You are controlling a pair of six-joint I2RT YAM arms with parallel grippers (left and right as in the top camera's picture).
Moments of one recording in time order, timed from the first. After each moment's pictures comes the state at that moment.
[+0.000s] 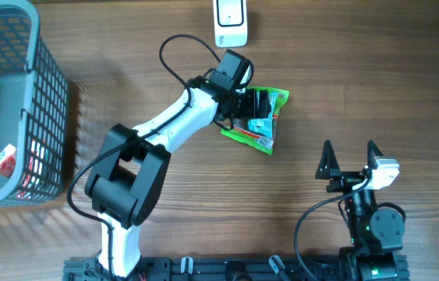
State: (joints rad) left arm -0.57 2.05 1.46 -0.50 0.28 -0.52; right arm 0.09 0.03 0.01 0.01 0.05 0.19
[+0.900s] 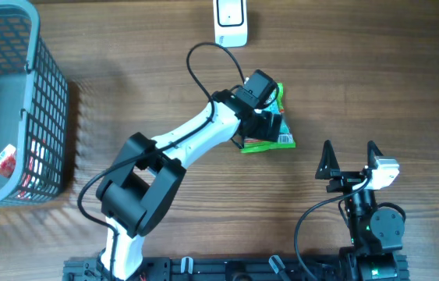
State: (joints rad) left arm -0.70 2.04 1.46 -0.60 0.10 -0.47; right arm 0.09 0.03 0.01 0.01 0.05 0.19
